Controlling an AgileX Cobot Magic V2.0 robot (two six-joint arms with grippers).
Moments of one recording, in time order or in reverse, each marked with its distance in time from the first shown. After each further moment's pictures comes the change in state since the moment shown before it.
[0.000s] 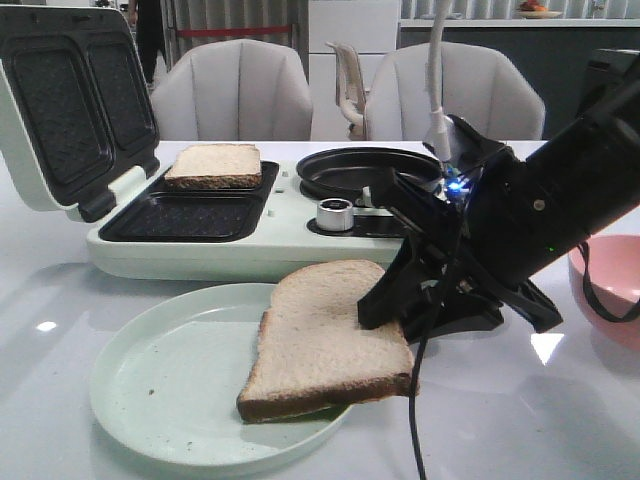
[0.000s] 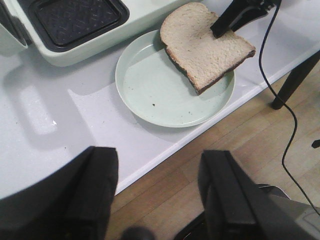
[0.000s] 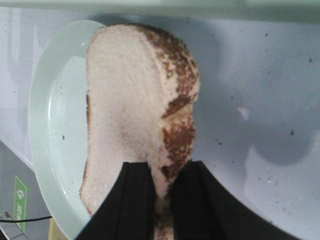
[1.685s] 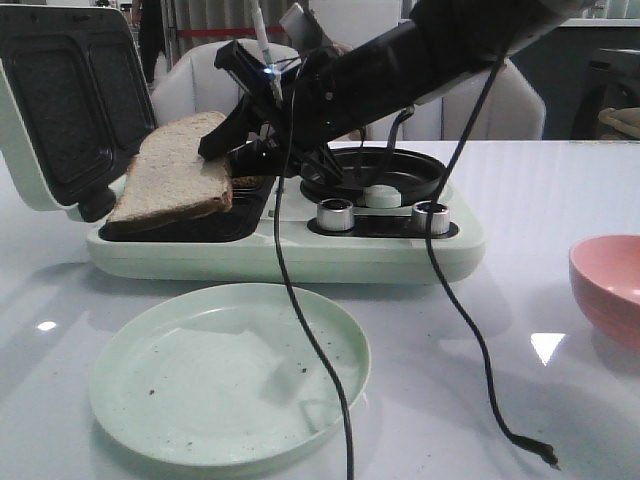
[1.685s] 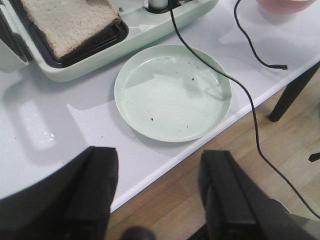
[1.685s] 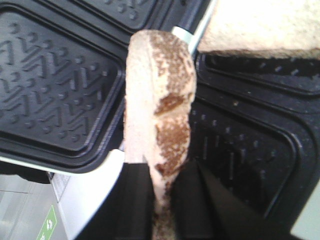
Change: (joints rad) left arm 0.000 0.000 0.002 0.000 -0.052 0.000; right arm 0.119 0.424 -0.802 0.143 0.063 -0.007
